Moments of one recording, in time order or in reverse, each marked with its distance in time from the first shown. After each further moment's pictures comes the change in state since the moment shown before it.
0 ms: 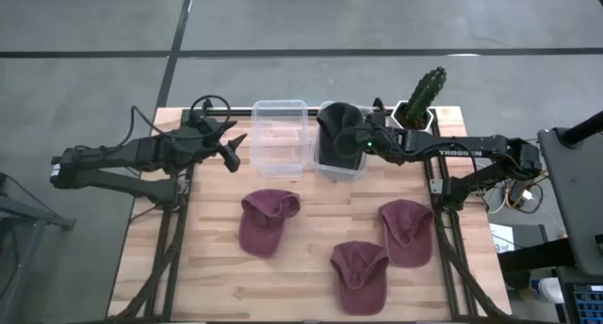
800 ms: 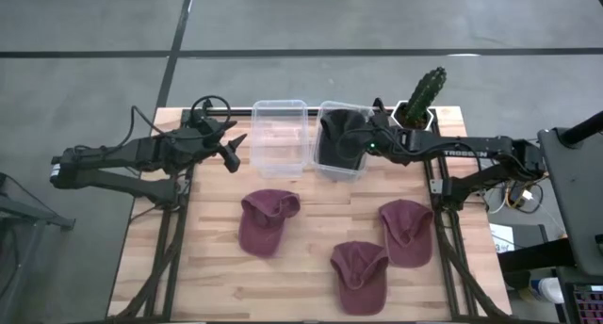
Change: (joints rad) left arm 0.000 0.000 0.000 0.000 0.002 0.031; right arm -0.001 -0.042 0.000 -0.137 0.014 -0.084
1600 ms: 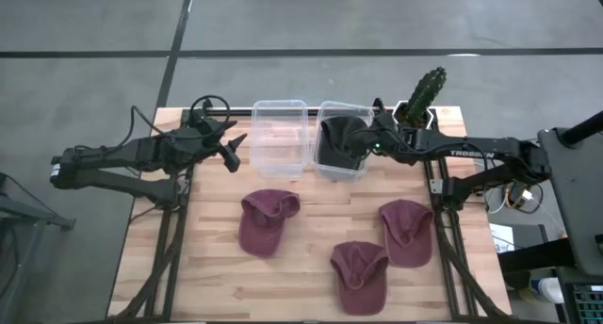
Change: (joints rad) left arm 0.000 0.000 0.000 0.011 0.000 -0.001; right arm 0.000 -0.043 0.001 -0.089 0.031 -0.080
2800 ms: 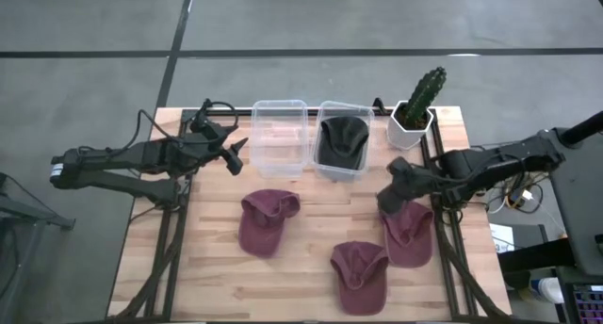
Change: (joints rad) left arm 0.000 0.001 -0.068 0.007 -0.011 -0.058; right arm 0.491 -0.216 0.050 -0.467 -0.505 0.403
